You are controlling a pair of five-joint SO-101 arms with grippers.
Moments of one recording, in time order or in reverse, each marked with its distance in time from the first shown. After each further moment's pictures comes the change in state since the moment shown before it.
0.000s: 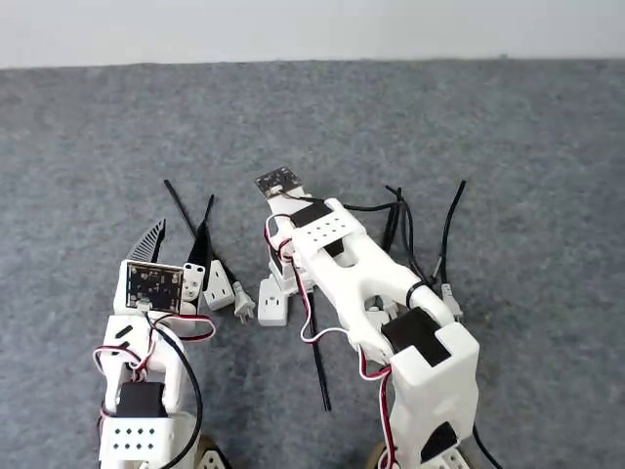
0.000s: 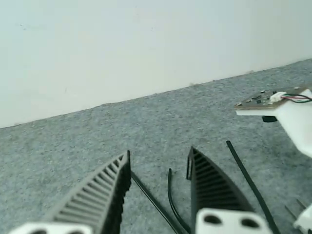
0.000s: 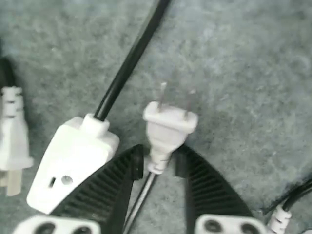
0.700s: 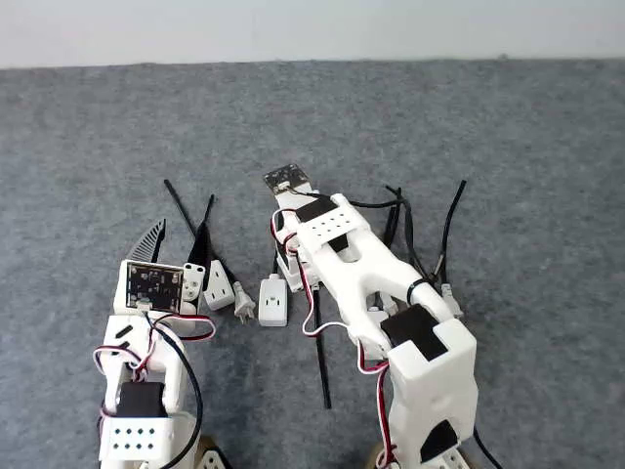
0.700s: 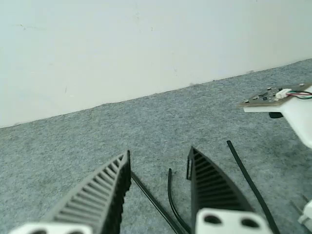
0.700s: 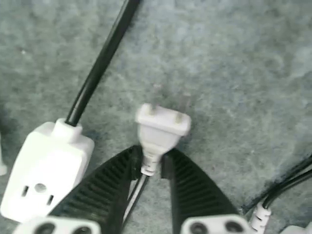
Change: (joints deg) left arm 0.0 0.0 0.0 0.0 0.0; right arm 0.8 2.0 -1.9 0.8 0.7
